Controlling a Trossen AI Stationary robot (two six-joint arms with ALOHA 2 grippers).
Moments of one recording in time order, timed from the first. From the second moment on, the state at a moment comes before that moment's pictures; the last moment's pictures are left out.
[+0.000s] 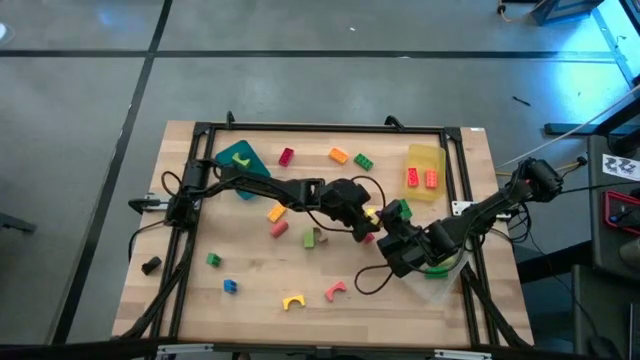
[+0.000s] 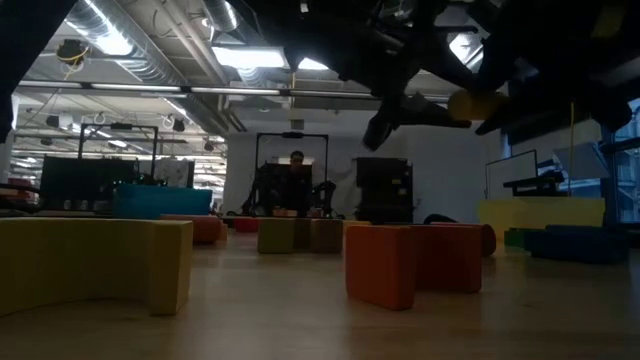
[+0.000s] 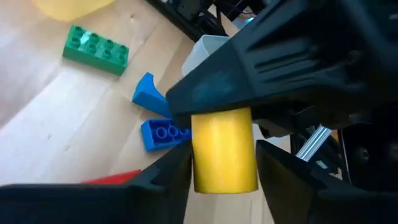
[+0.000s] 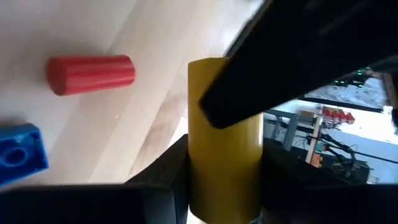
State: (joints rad) left arm 0.00 2.06 1.51 0.07 0.16 -0.69; right arm 0.54 1.43 0.93 -0.76 0.88 -0.31
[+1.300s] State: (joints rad) left arm -0.02 2.06 1.51 -0.08 0.09 0.10; right arm 0.84 1.43 1.00 -1.18 -0.02 0.46
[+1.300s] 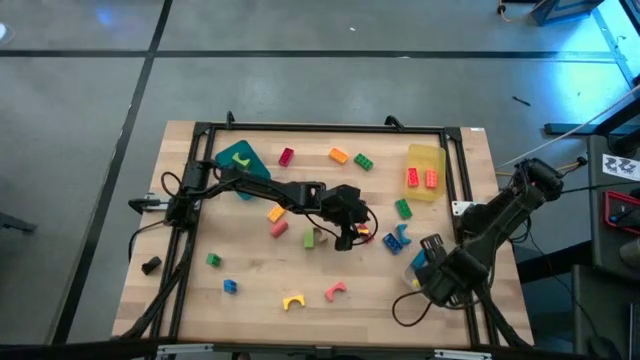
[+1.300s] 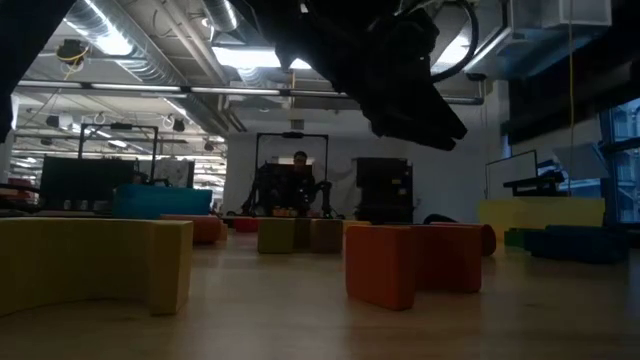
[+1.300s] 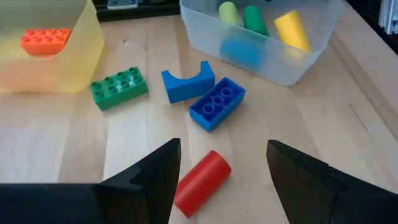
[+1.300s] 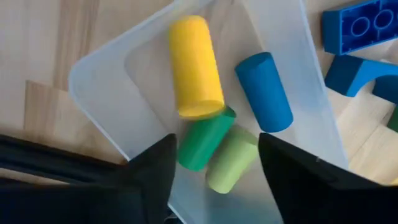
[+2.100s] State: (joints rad) left arm -0.02 2.01 1.51 -0.64 0.01 0.65; right arm 0.84 1.43 1.00 -1.18 0.04 0.50
